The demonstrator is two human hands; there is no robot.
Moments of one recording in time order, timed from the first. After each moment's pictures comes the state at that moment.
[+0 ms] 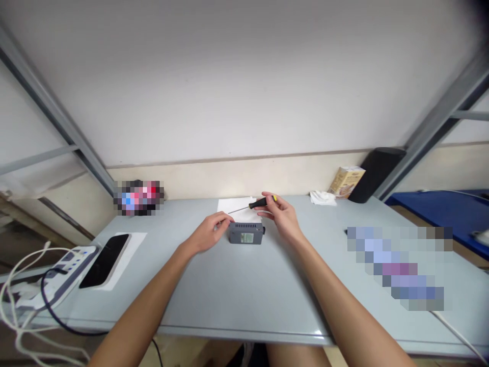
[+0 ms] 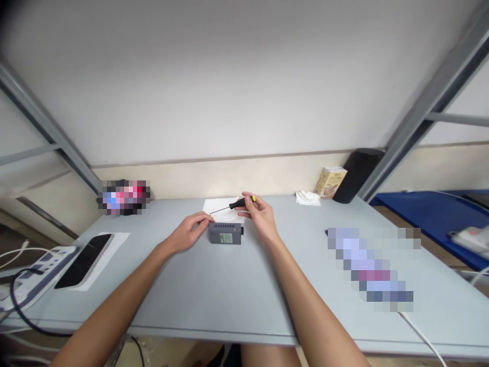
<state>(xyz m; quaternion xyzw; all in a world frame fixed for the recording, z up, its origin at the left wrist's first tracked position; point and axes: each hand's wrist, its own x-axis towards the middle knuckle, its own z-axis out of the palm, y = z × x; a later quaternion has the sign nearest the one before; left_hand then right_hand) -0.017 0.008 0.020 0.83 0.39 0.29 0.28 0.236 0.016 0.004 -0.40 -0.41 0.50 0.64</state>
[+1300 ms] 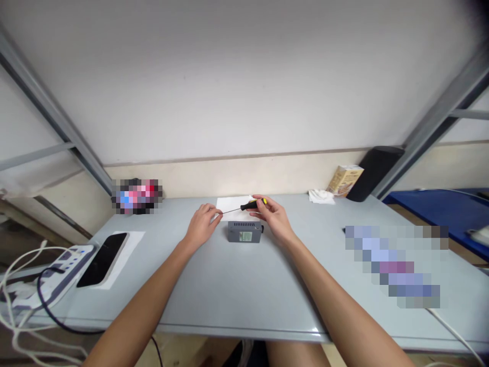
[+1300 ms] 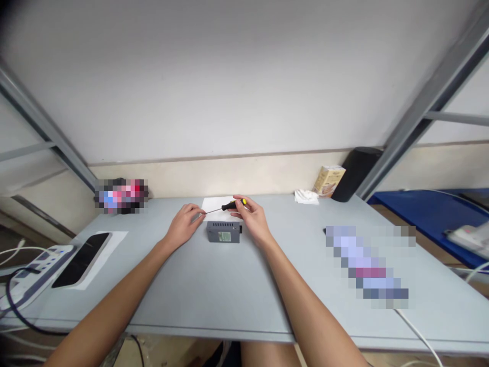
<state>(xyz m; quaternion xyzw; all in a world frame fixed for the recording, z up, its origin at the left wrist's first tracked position) -0.034 0.037 -0.016 0.83 0.48 0.27 0.03 0.226 0.012 -0.001 -0.39 -0.45 0.53 0.61</state>
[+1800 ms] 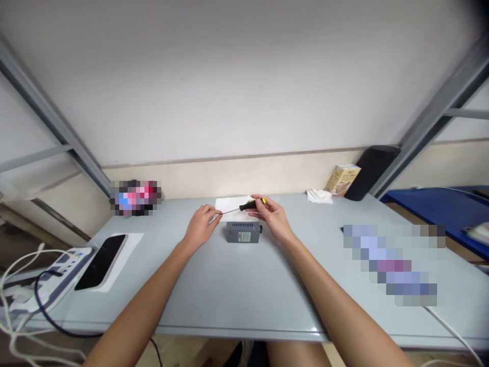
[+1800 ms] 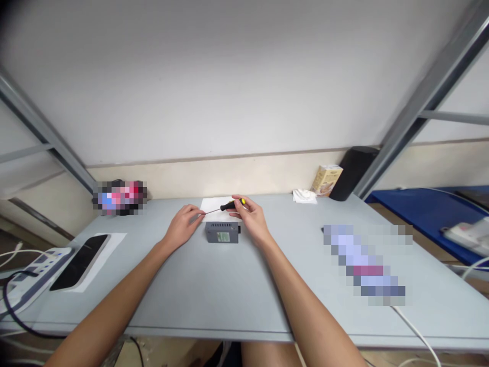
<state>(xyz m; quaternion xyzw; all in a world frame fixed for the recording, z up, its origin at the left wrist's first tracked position) -0.031 0.034 -0.012 0.83 0.46 0.30 0.04 0.227 0.012 0.000 -0.39 -0.44 0.53 0.61</state>
